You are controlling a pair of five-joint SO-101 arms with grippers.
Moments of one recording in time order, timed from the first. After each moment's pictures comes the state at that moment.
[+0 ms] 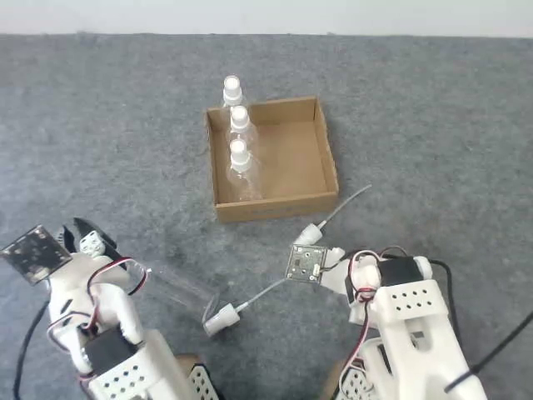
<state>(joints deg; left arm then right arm) -37.5 -103.4 91.8 50.1 14.3 -14.2 -49.1 71.0 73.7 65.2</state>
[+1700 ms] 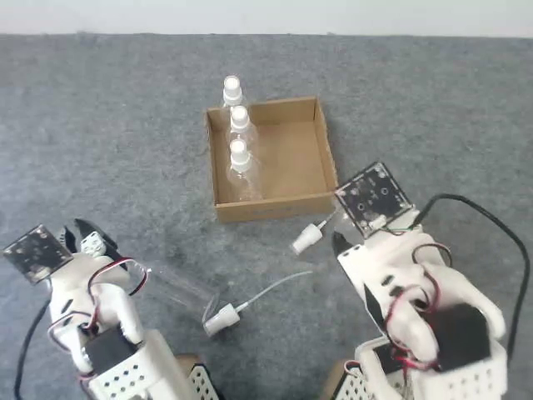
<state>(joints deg) -37.5 -103.4 92.5 50.1 14.1 -20.5 -67.1 34.5 86.3 16.7</state>
